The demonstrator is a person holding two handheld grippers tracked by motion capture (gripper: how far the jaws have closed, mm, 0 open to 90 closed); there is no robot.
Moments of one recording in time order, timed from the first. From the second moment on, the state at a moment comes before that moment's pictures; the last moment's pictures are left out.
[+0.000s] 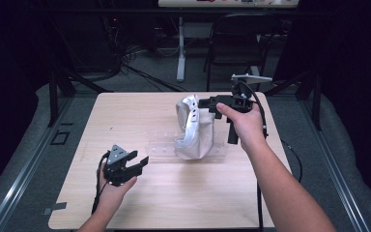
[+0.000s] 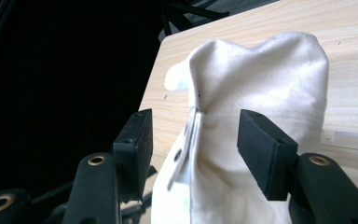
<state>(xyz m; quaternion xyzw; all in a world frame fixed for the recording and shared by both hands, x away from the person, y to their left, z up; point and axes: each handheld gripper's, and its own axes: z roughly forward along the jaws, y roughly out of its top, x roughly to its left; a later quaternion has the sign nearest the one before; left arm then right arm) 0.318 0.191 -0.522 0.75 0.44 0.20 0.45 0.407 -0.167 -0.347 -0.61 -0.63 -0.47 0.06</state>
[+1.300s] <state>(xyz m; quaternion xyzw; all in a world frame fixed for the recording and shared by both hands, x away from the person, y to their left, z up) 0.320 0.194 -0.531 0.75 0.45 0.20 0.44 0.323 -0.206 -0.401 -0.55 -0.65 -0.53 0.02</state>
